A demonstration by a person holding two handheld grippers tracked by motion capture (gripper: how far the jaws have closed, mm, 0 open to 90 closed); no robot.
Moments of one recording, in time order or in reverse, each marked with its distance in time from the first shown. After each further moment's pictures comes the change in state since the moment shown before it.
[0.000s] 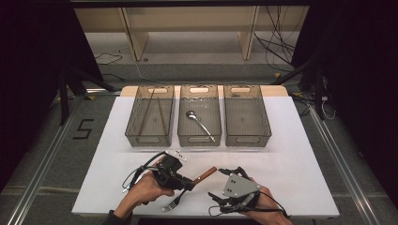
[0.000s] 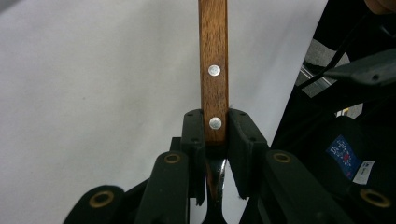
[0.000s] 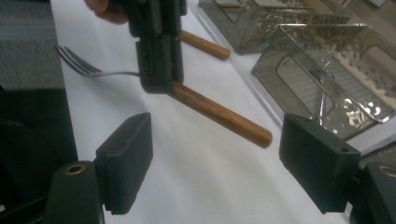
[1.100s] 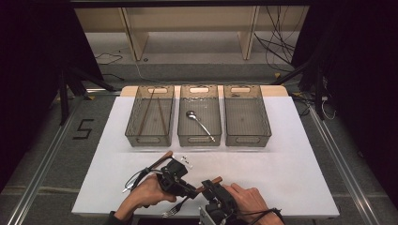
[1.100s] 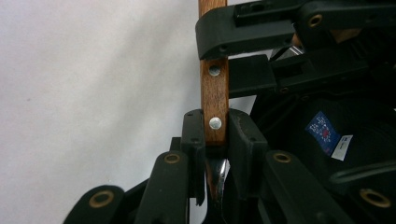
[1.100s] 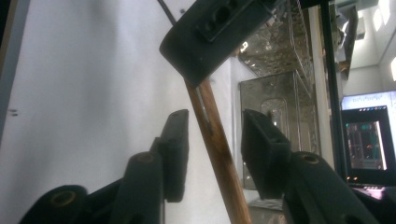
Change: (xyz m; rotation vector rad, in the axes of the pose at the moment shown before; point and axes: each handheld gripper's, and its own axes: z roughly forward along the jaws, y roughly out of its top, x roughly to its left) left arm -0.017 0.003 0.006 0.080 -0.056 0.068; right arm 0.055 -0.002 0.039 0.148 -0.245 -0.721
